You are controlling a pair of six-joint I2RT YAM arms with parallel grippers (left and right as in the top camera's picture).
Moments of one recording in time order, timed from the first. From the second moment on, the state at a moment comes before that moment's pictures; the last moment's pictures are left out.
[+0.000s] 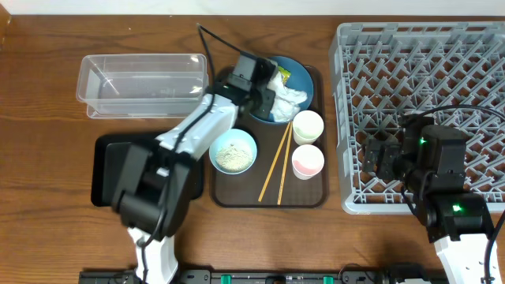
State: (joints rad) left arm -0.43 1.97 1.40 -0.37 0.09 -0.07; right arm 0.06 0.92 0.81 -0.68 -0.06 0.18
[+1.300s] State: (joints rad) left arm -0.11 1.73 1.40 -0.46 0.13 -0.07; right arm 0.06 0.92 0.81 -0.68 -0.06 0.18
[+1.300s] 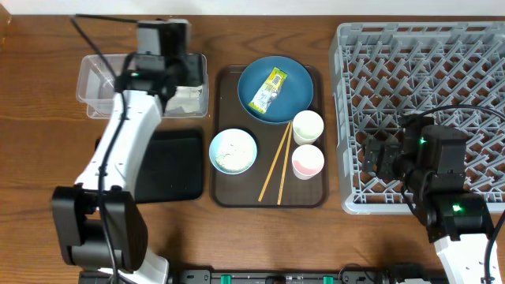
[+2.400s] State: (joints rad) left arm -0.41 2.14 1.40 -0.22 0.18 -0.07; right arm 0.06 0.92 0.81 -0.70 -0.06 0.18
